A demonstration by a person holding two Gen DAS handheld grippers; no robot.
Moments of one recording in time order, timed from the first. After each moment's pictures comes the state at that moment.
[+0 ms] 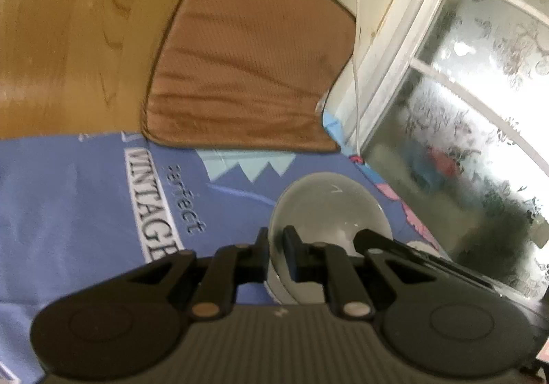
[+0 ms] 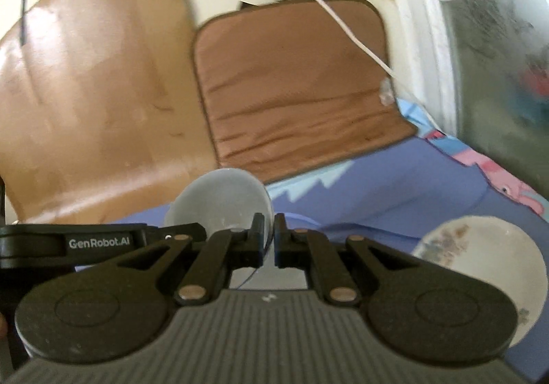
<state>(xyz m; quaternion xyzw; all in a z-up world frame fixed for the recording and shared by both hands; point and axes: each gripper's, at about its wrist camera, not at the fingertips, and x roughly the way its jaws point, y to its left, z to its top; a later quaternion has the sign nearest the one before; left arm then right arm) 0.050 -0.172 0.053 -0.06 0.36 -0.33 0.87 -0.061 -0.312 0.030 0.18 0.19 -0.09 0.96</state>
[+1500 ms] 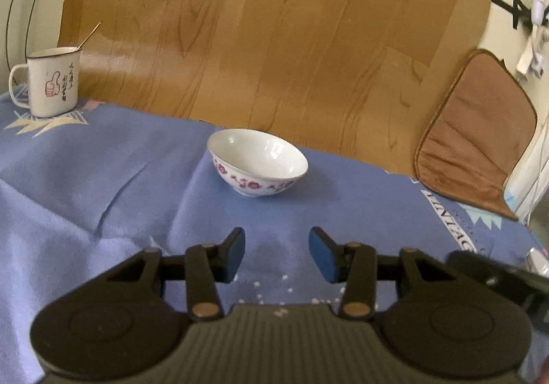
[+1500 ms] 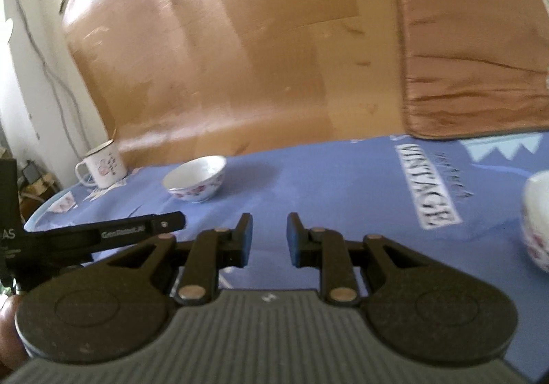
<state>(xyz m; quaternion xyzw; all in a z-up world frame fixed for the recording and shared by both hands) 0.038 0.091 0.022 -0.12 0.29 -0.06 0.95 0.008 -0.115 0.028 0.12 0.23 0.10 0.96</state>
